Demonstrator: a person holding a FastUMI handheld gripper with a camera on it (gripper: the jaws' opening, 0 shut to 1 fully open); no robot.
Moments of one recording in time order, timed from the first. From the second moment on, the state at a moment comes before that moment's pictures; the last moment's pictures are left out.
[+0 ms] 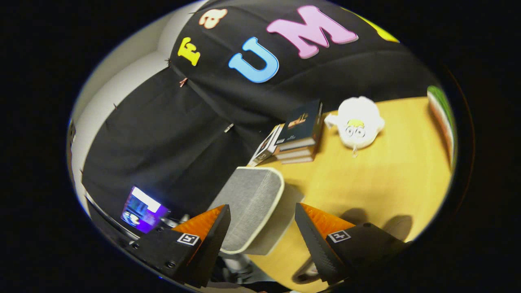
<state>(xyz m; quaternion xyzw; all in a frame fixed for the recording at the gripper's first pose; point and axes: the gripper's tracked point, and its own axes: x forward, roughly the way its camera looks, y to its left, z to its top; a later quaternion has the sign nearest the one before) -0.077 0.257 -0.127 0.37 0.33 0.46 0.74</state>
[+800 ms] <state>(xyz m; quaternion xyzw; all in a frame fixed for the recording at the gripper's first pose) -0.106 0.365 -0.187 0.56 0.49 0.45 0.49</state>
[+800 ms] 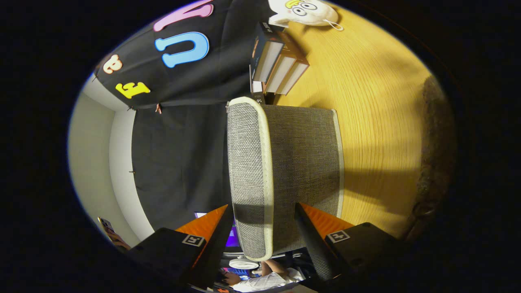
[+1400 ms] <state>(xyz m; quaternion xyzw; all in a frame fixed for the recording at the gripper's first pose) -0.099 0.358 -0.133 0.53 0.42 0.45 0.57</state>
